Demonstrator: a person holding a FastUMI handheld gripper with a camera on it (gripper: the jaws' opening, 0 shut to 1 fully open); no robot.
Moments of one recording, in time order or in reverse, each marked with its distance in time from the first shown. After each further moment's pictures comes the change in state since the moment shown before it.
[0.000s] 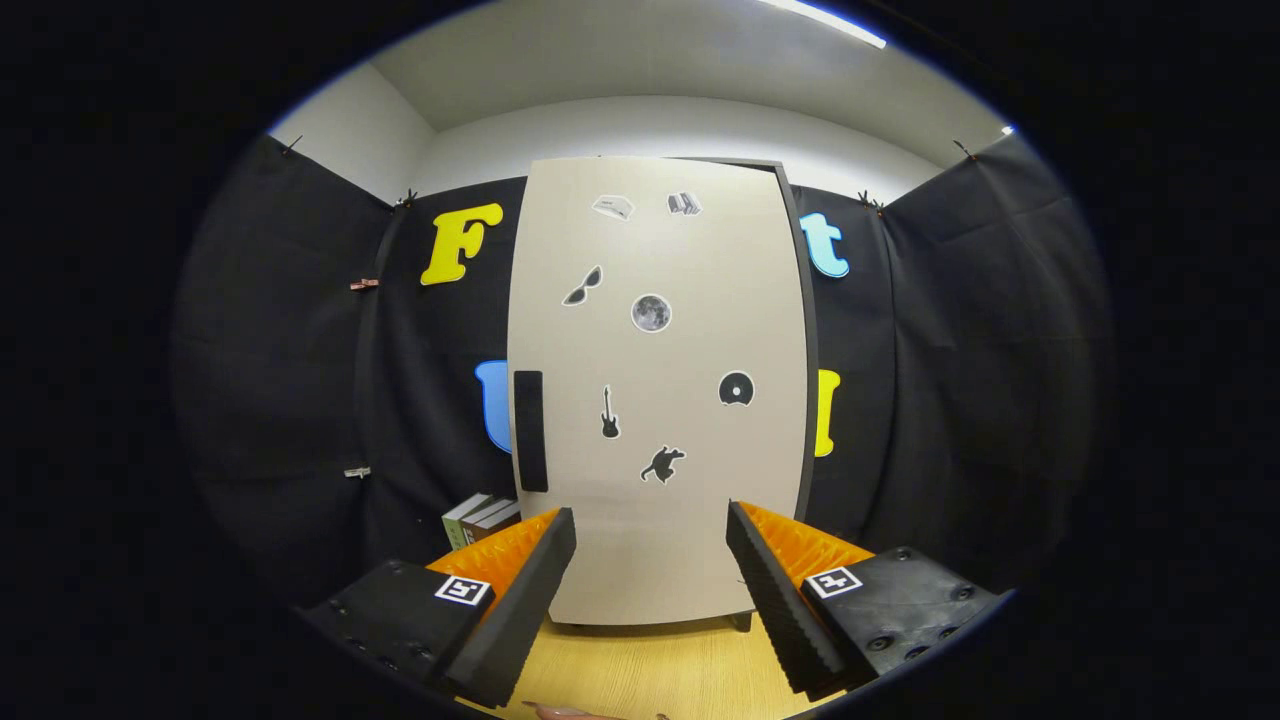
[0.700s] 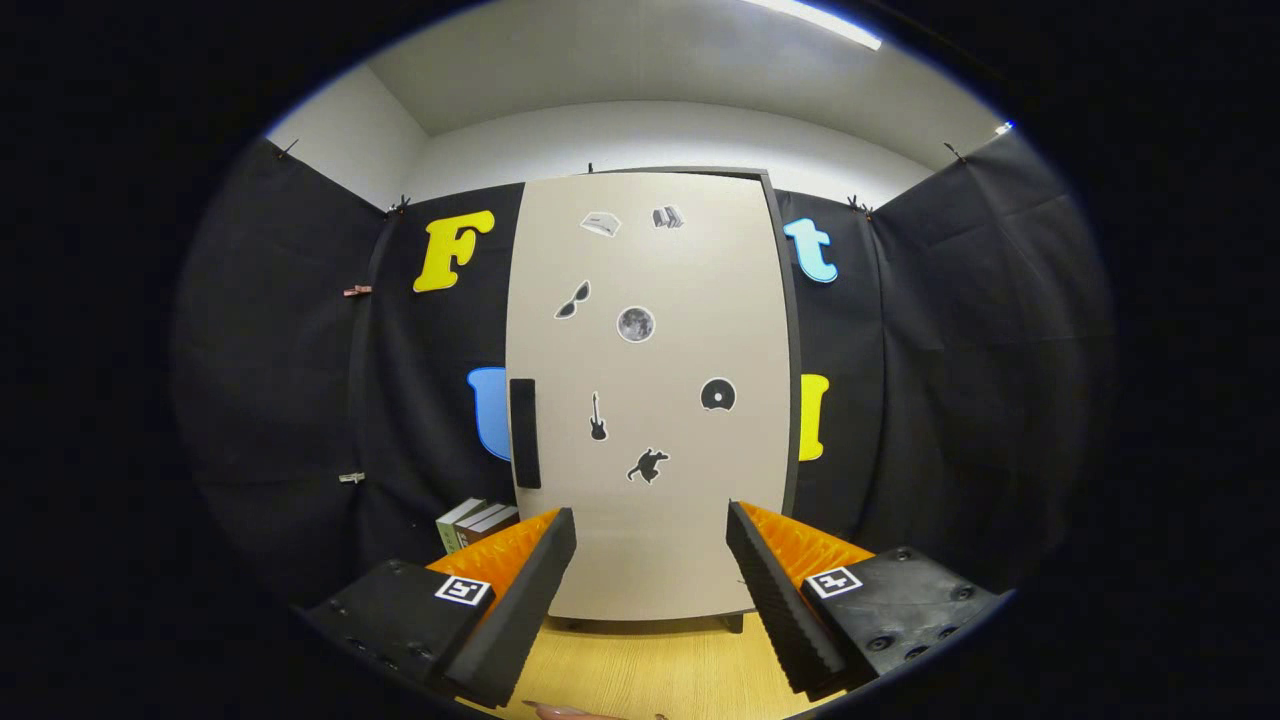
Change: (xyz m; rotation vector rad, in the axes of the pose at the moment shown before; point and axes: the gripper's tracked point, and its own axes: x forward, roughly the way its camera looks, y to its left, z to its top) arm -0.010 -0.013 0.007 0.008 -0.018 -0.027
